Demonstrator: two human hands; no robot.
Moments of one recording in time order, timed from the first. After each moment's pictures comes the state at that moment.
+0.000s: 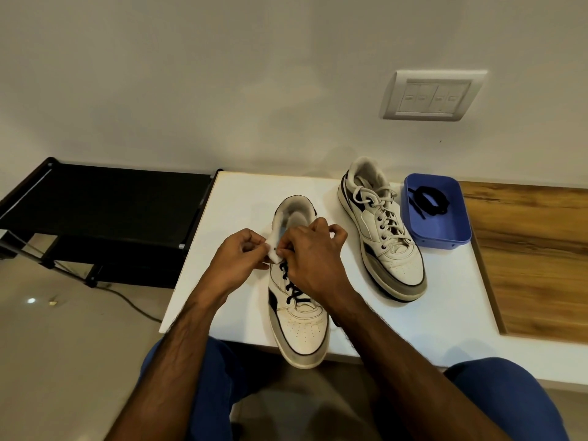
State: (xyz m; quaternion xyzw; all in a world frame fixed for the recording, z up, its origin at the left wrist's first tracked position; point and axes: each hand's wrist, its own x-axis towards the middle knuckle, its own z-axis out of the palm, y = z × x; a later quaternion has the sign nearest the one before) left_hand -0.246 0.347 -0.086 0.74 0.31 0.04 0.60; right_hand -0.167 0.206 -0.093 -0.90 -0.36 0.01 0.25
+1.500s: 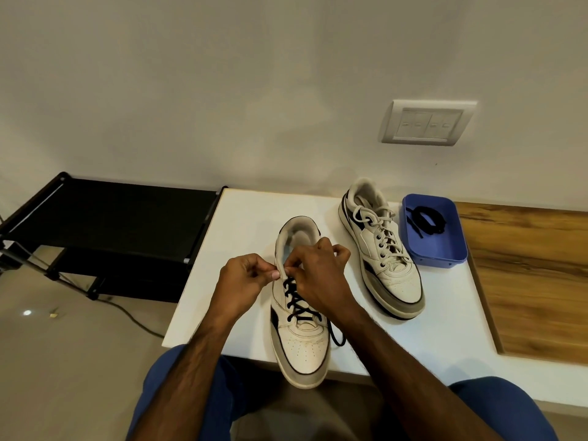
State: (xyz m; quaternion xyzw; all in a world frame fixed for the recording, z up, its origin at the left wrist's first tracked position) left_hand -0.257 0.337 -0.092 0.77 0.30 0.08 0.56; right_hand -0.162 0.198 -0.093 -0.89 -0.36 0.06 0.28
